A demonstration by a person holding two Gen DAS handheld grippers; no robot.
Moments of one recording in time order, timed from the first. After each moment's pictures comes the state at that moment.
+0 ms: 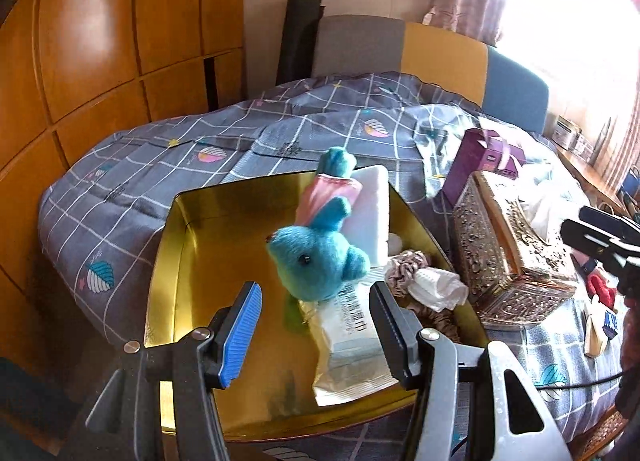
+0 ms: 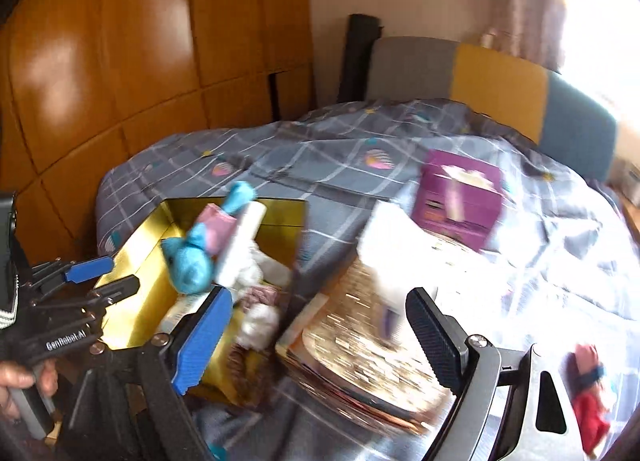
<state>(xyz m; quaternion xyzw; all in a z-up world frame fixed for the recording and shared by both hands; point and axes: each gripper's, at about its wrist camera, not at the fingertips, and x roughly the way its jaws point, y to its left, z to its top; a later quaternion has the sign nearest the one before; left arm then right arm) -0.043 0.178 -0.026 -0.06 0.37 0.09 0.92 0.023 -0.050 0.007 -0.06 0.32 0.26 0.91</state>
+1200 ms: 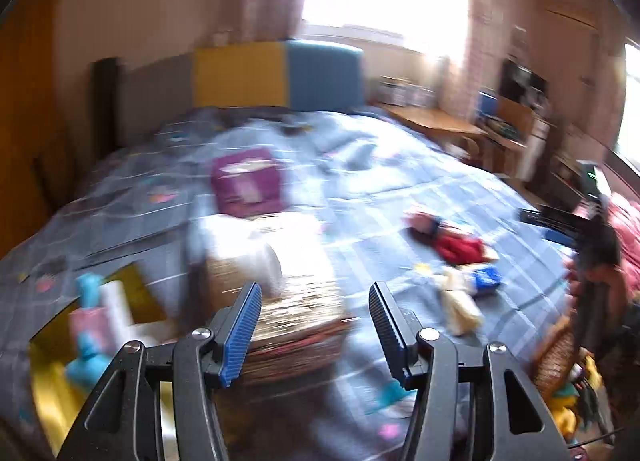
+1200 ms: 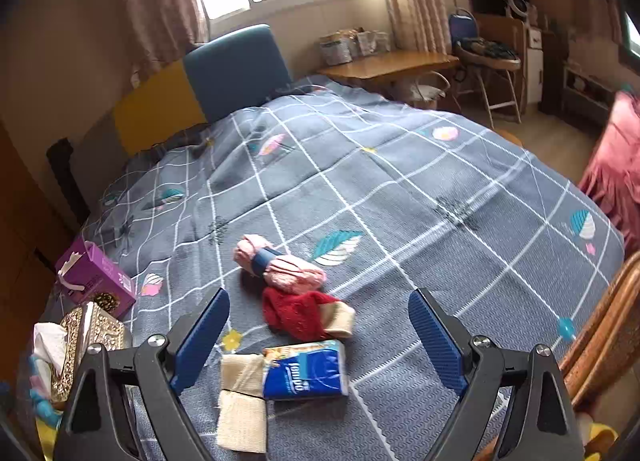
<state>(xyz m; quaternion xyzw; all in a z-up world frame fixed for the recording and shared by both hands) -0.011 -0.014 0.032 0.06 0.34 -0.23 0.91 -0.032 -0.404 -0.021 0.23 0.34 -0.16 0.90</state>
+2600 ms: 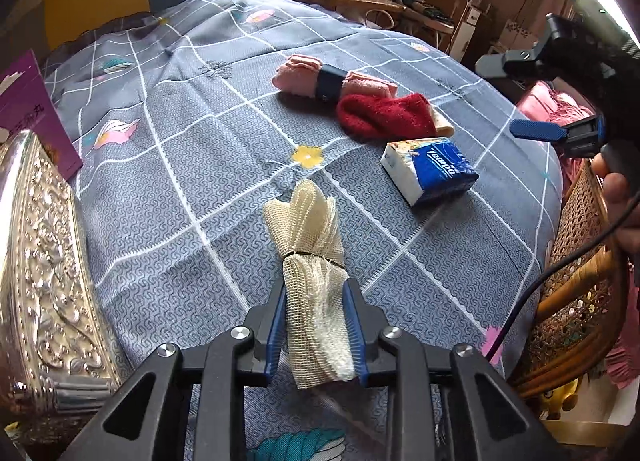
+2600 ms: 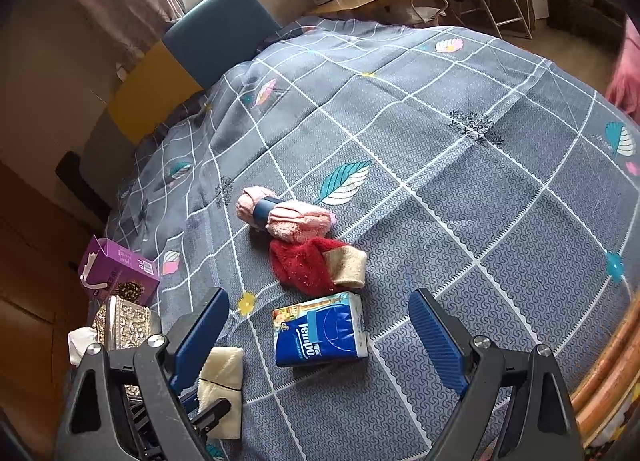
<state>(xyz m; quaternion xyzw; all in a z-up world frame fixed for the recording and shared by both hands) 0.023 -0.145 -0.103 0.14 0.49 -0.34 0.79 -0.015 -0.417 -0.058 0.33 0.42 -0.10 0.84</state>
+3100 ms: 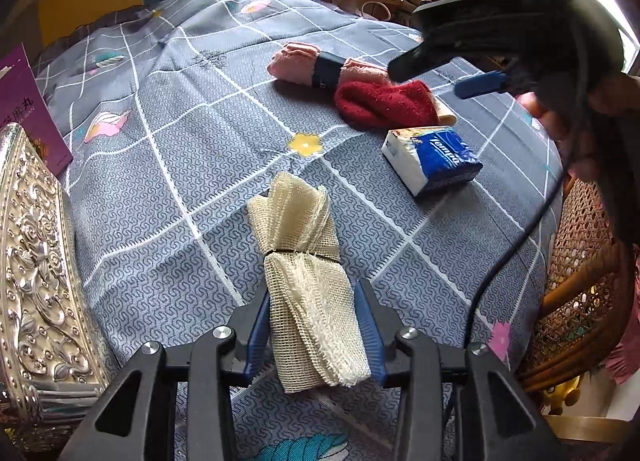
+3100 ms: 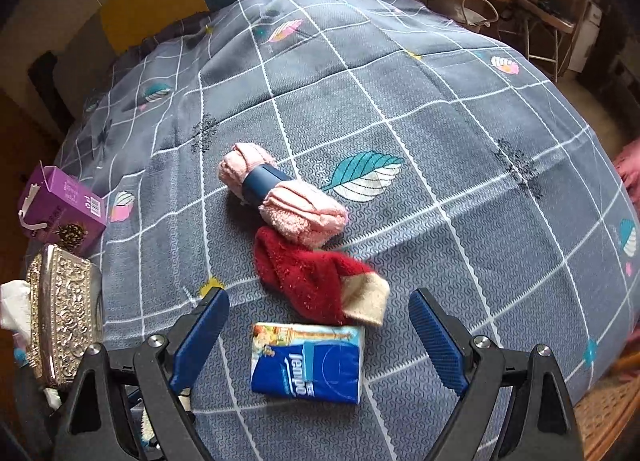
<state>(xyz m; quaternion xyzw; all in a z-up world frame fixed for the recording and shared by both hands) 0.027 -0.154 -0.113 0.14 0.50 -0.35 0.78 0.076 -0.399 -0.078 0.17 0.53 -0.09 0.82</state>
